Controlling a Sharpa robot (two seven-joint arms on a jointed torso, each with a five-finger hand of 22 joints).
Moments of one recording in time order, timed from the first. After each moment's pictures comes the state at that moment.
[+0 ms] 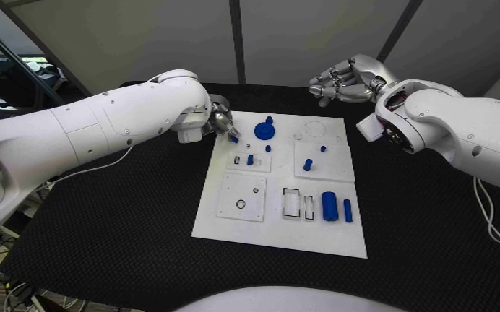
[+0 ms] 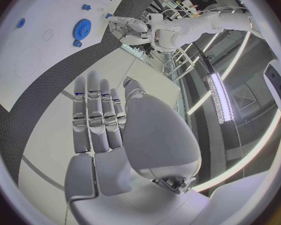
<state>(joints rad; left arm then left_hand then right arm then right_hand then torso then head) 1.33 -0.63 -0.02 1.22 -1.01 0.25 -0.56 1.22 -0.04 0.53 0.15 0.19 0.89 0.07 0.57 0.55 1.24 0.00 1.07 0.90 1.47 -0.07 1.45 1.31 0.05 1.47 0.04 1.37 1.31 1.32 -0.77 0.01 1.43 -0.74 -0.33 0.04 1.49 -0.07 0.01 0.28 0.38 1.02 0.17 0.09 0.07 1.28 0.10 0.07 0.16 1.36 0.04 0.11 0.44 0.18 0.99 0.16 0.44 0.26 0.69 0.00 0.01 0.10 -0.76</state>
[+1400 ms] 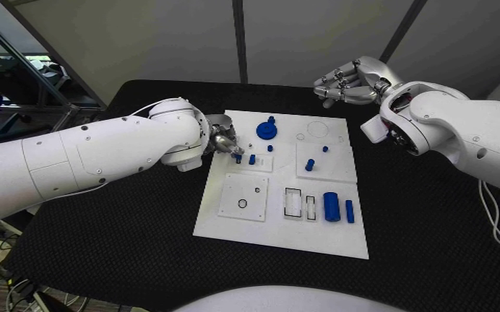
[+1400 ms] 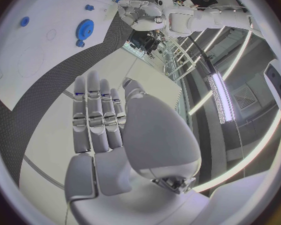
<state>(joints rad) 1.25 -0.80 -0.02 1.54 -1.10 0.04 -0.59 1.14 -0.09 0.64 0.10 0.18 0.88 0.06 0.64 0.60 1.29 -0.02 1.11 0.94 1.47 -0.07 1.45 1.31 0.05 1.47 0.03 1.40 1.31 1.32 -0.77 0.01 1.43 -0.74 -0.33 0.04 1.49 -0.07 0.02 0.28 0.42 1.02 0.17 0.09 0.07 1.28 0.10 0.07 0.15 1.36 0.04 0.10 0.44 0.18 0.99 0.16 0.43 0.25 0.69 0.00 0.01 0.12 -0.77</state>
